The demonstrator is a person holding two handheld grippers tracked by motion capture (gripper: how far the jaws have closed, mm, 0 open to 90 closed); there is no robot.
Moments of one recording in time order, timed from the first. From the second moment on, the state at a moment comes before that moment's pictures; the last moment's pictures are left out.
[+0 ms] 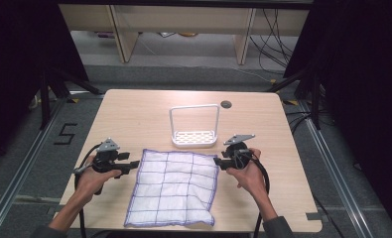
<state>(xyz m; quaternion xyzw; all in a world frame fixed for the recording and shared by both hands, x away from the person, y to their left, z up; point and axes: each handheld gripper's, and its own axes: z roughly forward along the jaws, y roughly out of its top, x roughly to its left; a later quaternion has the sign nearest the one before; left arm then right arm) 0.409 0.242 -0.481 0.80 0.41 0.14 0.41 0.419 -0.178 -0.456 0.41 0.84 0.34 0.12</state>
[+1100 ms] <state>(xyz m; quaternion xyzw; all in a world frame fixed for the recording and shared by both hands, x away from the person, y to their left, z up) 0.460 0.228 -0.499 0.80 0.45 0.10 0.39 0.457 -0.162 -0.477 0.42 0.85 0.31 0.11</state>
